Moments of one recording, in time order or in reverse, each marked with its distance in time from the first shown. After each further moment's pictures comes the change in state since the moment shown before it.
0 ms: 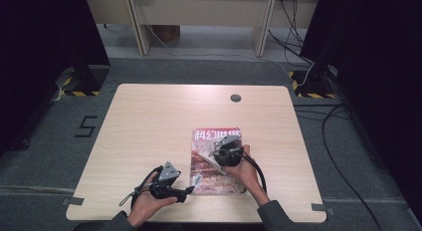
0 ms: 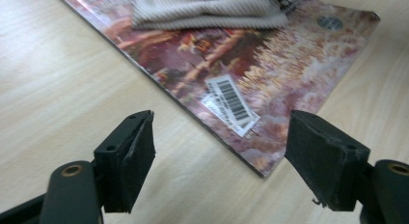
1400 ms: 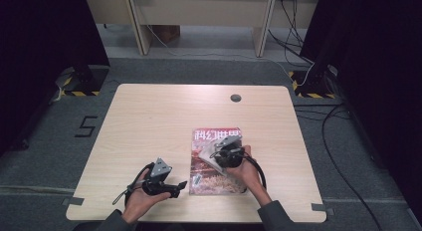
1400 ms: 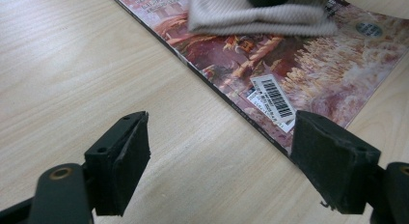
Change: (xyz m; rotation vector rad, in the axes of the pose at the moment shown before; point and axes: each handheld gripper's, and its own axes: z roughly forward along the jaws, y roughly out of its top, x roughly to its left) left arm 0.017 -0.004 -0.008 -0.008 0.057 -0.034; right arm -0.006 -0.005 -0.007 0.021 0.009 -0.002
